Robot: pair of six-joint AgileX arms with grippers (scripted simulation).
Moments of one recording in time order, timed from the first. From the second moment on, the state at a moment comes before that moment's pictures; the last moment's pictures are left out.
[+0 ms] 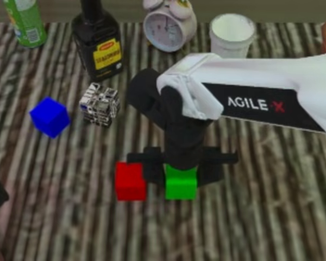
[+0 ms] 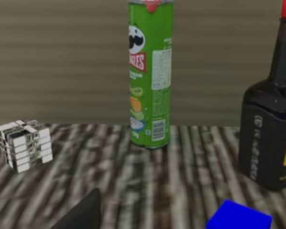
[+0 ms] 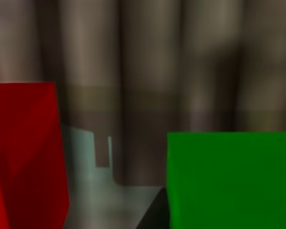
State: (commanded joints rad) left arm 0.02 0.00 0.00 0.00 0.00 0.00; right arm 0.79 2.23 1.66 -1.00 0.00 0.81
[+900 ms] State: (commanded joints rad) left arm 0.02 0.00 0.00 0.00 0.00 0.00; right arm 0.79 2.23 1.66 -1.00 0.00 0.81
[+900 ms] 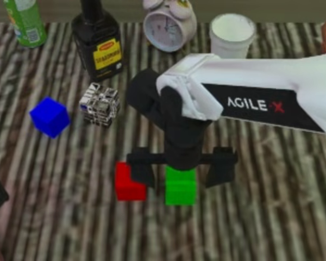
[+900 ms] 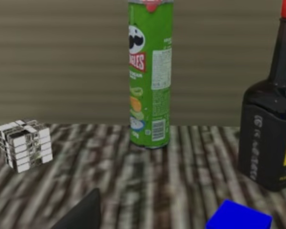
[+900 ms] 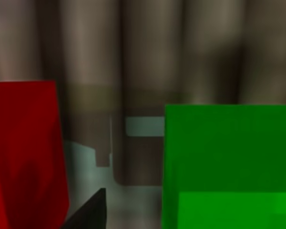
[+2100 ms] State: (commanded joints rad) left arm 0.00 0.20 0.20 -0.13 0.00 0.05; right arm 0.72 1.97 1.69 -1.12 0.05 0.71
